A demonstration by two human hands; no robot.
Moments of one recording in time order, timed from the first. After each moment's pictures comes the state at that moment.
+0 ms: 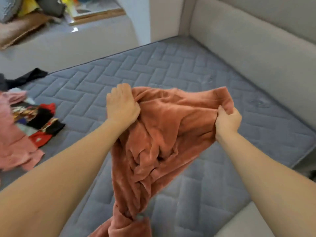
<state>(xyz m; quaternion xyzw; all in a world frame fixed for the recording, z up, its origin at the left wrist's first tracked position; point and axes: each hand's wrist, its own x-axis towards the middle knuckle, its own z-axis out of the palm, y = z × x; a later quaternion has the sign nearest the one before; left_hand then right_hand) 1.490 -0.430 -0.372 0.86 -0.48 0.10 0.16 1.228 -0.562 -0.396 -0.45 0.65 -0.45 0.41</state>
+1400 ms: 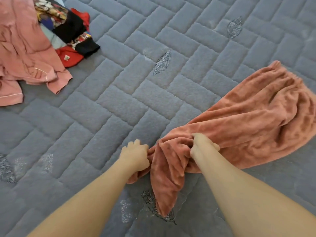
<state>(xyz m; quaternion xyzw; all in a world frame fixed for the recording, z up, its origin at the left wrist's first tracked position) 1.511 -0.194 -0.671 0.84 -0.35 -0.41 -0.08 1.408 -0.377 -0.666 -0.27 0.72 -0.04 0.64</state>
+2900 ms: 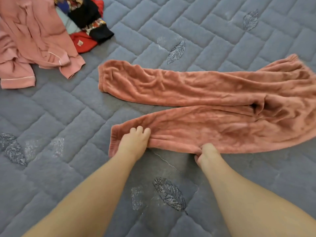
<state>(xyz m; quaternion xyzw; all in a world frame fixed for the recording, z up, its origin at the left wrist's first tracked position) 1.520 -0.141 -0.695 0.86 -0.45 -0.20 -0.15 1.361 -0.327 -0.740 -0.22 0.78 -0.04 0.58</state>
